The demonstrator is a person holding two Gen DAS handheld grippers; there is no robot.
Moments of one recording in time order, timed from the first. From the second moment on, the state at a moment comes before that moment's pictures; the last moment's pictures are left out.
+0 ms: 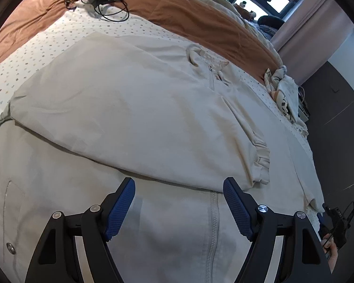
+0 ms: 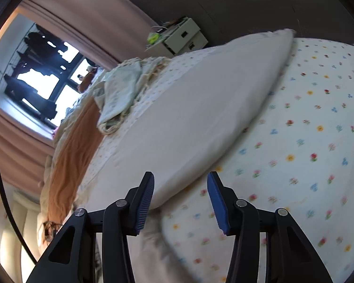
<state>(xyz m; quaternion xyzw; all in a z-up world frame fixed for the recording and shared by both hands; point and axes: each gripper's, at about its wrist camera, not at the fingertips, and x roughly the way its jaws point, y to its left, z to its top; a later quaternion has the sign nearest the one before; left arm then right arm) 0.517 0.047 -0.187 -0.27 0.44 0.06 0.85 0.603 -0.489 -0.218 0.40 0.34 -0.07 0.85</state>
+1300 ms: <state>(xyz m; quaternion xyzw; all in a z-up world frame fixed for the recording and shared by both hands) 0.323 0.182 -0.107 -0.35 0.34 0.17 0.86 0.616 -0.442 -0.164 0.35 0.26 -0.02 0.90</state>
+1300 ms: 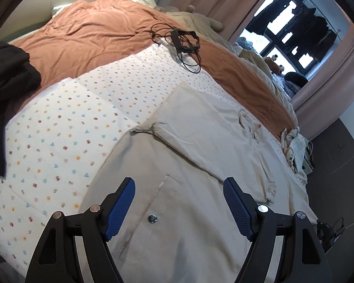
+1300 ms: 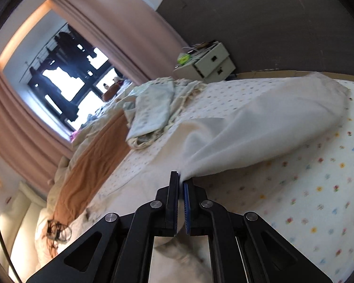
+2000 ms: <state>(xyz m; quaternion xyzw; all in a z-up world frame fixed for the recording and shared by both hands) 0.246 0.183 -0.086 -0.39 0.32 0.16 0.85 0.595 -0.350 -0.213 0.34 0.45 0.06 0.83</state>
